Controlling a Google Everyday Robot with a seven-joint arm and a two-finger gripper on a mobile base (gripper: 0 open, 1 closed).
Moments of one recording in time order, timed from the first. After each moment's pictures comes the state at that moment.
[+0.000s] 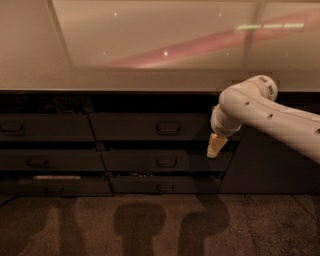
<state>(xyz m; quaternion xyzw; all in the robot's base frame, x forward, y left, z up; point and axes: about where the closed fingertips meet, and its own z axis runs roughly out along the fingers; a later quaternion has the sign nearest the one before) 0.644 -0.204 0.683 -0.61 0.75 -0.12 0.20</state>
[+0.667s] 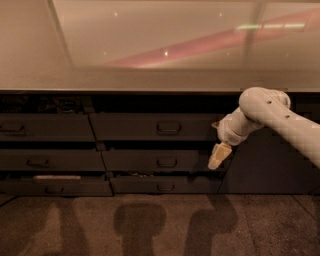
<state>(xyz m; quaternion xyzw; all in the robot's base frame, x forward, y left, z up) 0.627 -0.212 0.626 -0.61 0.76 0.06 0.20</state>
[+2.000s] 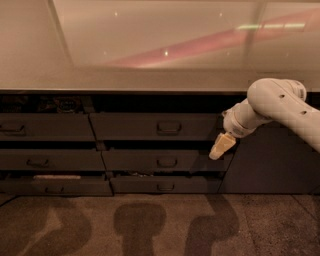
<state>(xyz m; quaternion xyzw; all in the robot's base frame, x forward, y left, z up) 0.628 -0.219 0.683 -0.55 0.80 0.01 0.23</state>
